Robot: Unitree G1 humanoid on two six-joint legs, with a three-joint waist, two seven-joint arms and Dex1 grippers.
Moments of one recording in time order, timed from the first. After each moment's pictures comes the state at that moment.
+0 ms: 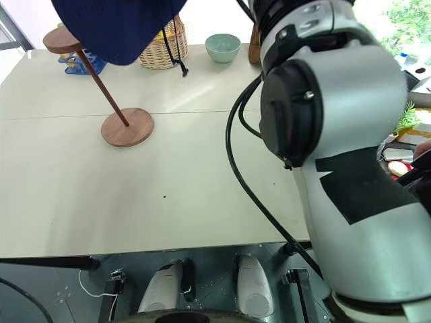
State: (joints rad) left arm 0.26 0.94 1.31 -0.65 -1.55 0.76 -0.27; right arm -2.09 -0.20 -0.32 1.40 -0.08 -0.04 0.21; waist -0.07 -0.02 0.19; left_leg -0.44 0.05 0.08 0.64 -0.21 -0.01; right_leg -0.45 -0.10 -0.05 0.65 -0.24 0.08
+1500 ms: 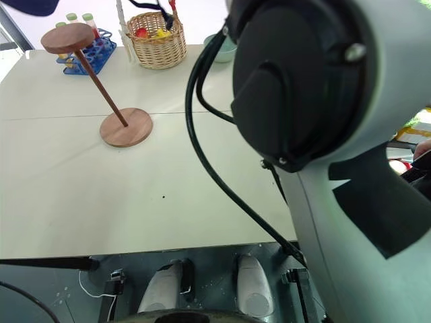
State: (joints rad) left arm 0.43 0.86 1.31 -0.75 -1.58 0.57 -0.21; right arm -2.29 -0.08 -0.62 1.40 0.20 -0.01 0.19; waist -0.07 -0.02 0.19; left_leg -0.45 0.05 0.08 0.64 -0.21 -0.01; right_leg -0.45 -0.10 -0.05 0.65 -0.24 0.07
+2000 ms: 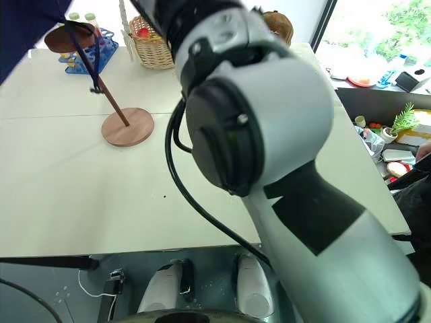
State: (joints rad) left arm 0.41 0.86 1.27 -0.74 -1.57 0.56 -0.21; right arm -2.10 0.11 -0.52 1.40 0.16 0.00 0.22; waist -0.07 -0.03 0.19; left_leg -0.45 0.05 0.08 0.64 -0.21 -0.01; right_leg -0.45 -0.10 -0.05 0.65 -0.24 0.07
